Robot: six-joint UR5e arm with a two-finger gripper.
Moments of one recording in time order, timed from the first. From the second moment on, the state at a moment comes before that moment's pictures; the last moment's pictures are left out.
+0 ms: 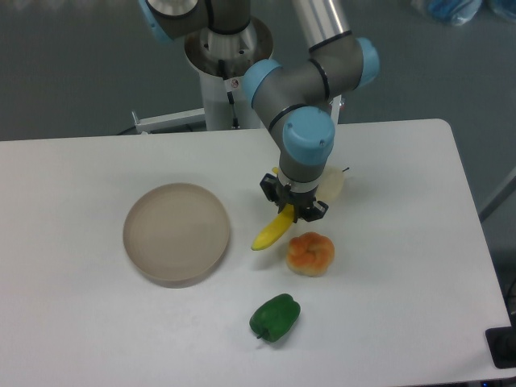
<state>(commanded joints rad) 2.30 -1.88 -1.74 -1.09 1.56 1.03</state>
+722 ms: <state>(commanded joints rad) 2.37 -2.05 -1.39 -1.22 1.55 1.27</state>
